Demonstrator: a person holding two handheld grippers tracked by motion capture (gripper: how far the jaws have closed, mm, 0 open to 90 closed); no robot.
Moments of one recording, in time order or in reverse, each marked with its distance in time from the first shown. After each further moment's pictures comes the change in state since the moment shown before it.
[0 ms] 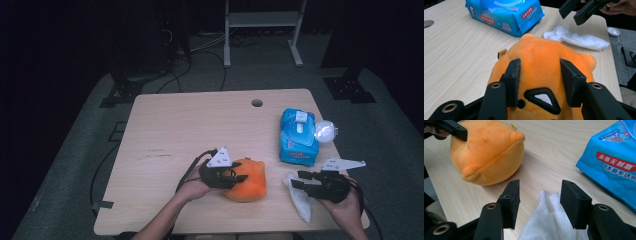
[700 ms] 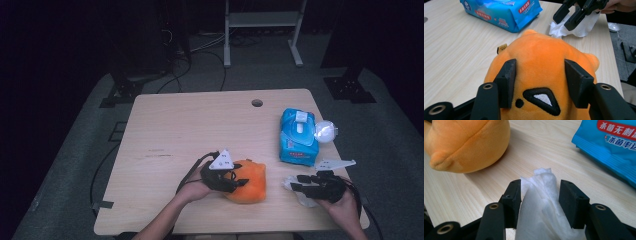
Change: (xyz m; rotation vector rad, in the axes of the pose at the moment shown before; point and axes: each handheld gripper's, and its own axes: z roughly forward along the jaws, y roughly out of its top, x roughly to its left) left arm -0.003 -0.003 0.005 0.024 -0.003 0.021; right arm -0.012 -0.011 0.016 0.115 -0.033 0.028
